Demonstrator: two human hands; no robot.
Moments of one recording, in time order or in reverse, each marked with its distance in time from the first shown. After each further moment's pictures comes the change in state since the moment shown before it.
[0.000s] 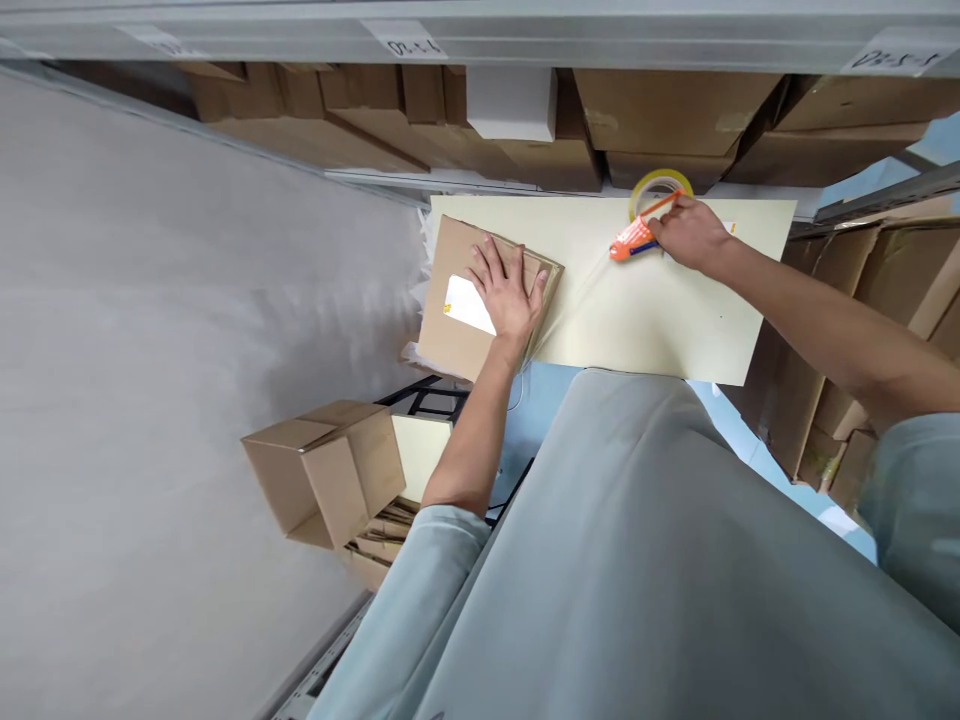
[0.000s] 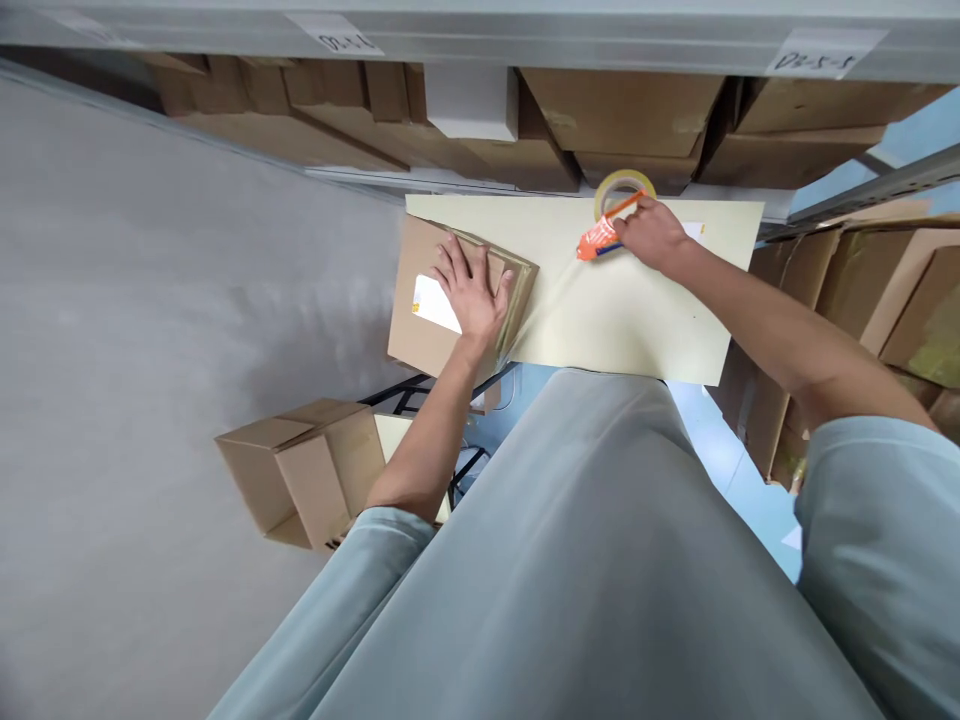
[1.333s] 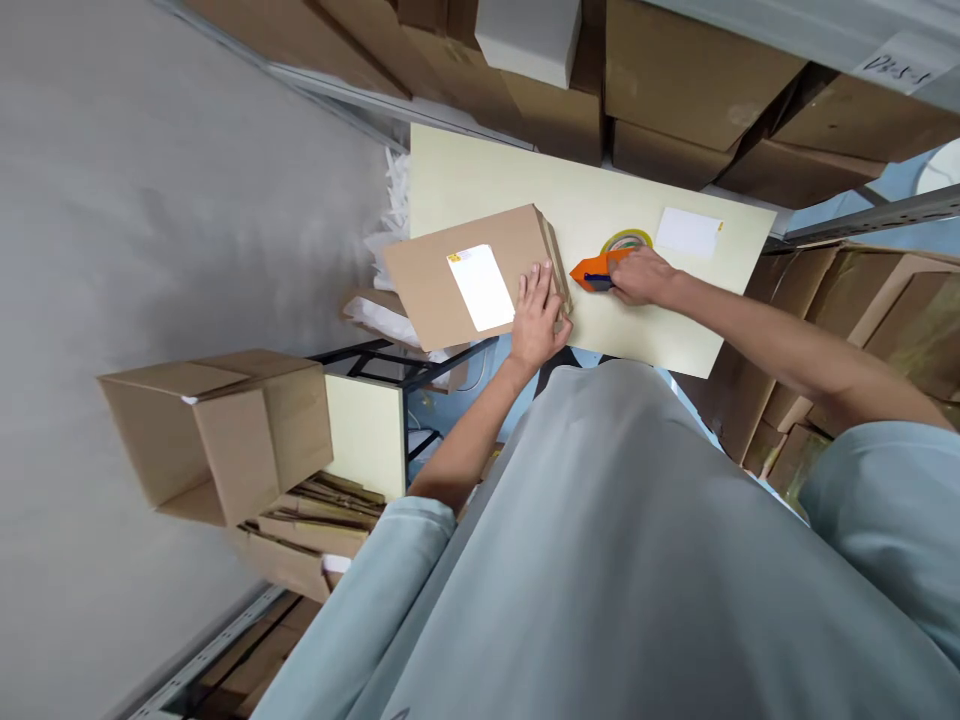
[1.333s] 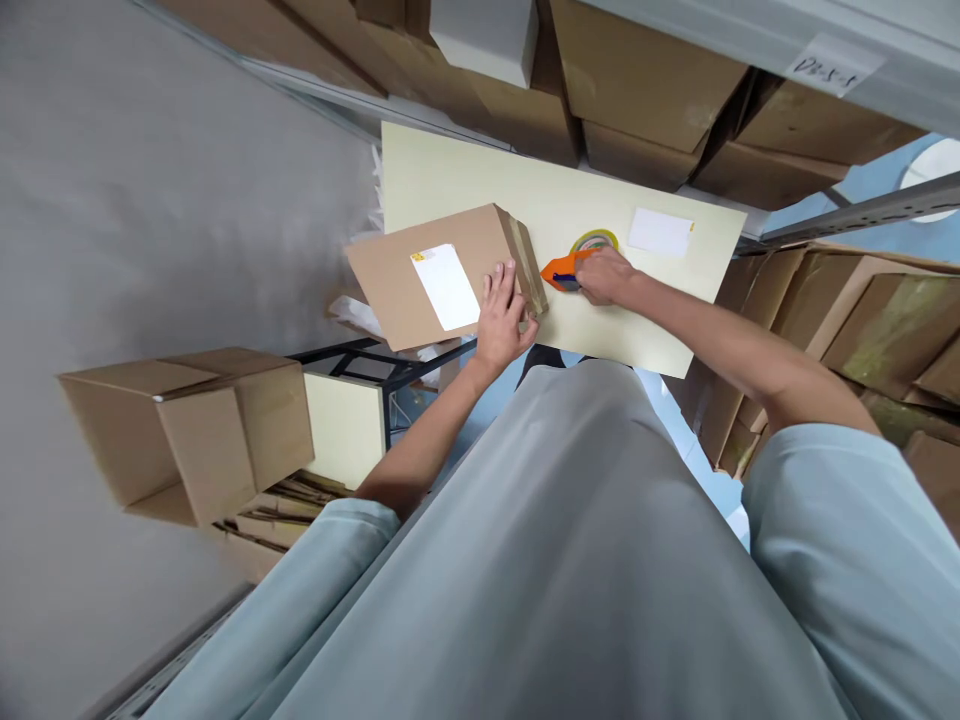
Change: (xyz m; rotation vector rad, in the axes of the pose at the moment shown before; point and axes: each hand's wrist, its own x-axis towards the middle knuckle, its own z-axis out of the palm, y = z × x) left_hand -0.118 -0.001 0.042 0.235 -0.222 0.279; right_hand -0.031 -0.104 -0.055 0.178 -0.250 -0.140
